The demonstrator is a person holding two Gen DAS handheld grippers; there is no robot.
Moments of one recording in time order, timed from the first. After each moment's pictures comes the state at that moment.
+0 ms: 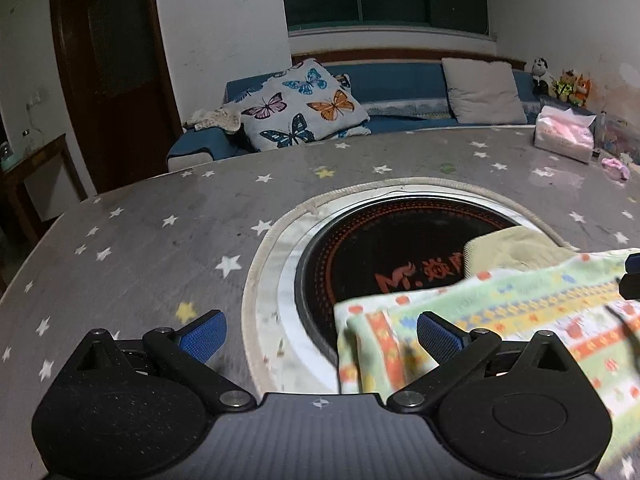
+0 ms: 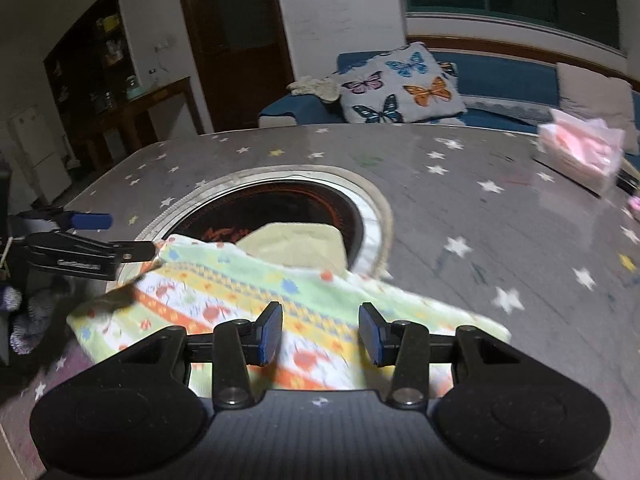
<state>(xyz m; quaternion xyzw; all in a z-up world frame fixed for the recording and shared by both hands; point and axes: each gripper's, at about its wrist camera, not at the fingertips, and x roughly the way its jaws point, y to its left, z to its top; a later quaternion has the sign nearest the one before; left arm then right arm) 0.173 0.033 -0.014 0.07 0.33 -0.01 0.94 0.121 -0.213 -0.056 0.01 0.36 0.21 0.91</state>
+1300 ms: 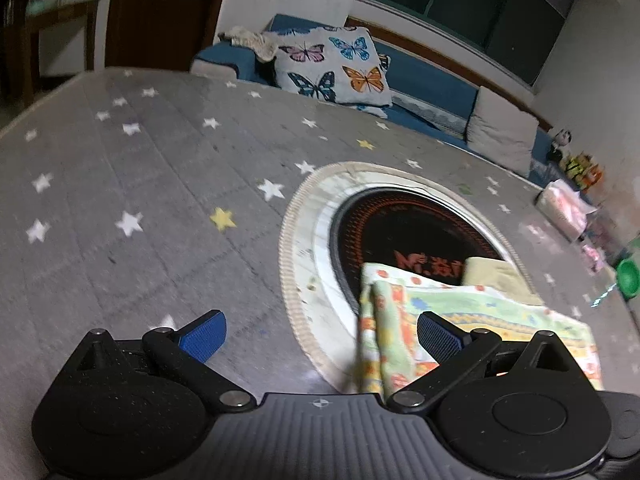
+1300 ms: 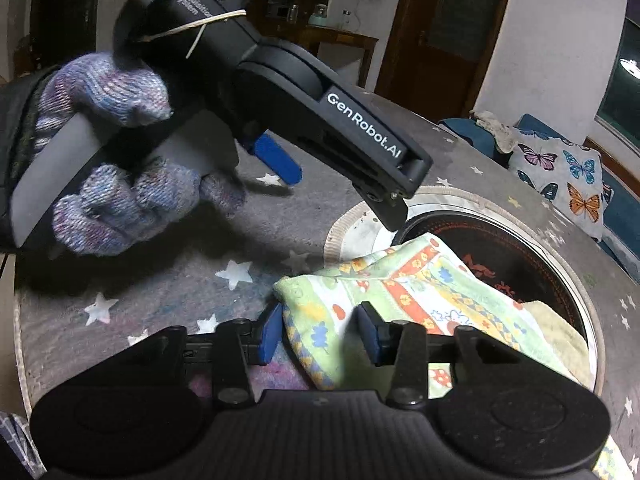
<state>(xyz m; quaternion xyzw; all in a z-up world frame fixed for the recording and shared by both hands) 0.142 0.105 -0.004 -0.16 0.39 -0.02 0.90 0.050 -0.010 -0.076 -0.24 0.29 0.38 0.84</state>
